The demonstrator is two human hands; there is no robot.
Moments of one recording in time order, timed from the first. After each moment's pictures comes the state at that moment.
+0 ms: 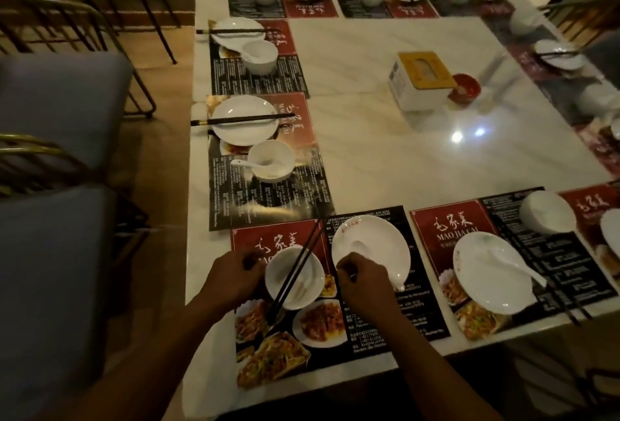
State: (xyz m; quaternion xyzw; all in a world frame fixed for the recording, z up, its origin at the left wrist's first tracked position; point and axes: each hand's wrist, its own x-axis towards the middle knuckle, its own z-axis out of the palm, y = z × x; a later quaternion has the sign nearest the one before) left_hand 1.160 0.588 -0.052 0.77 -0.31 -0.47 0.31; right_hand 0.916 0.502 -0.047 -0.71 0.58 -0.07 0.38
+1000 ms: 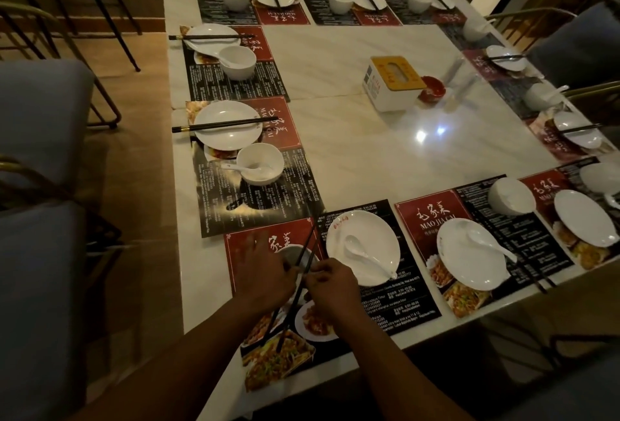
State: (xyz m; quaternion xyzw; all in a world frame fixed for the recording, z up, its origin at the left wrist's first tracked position) left_hand 1.124 0.564 -0.069 0.77 -0.58 -0.23 0.11; right_hand 0.972 0.548 -0.048 -0.52 0.67 -0.17 0.51
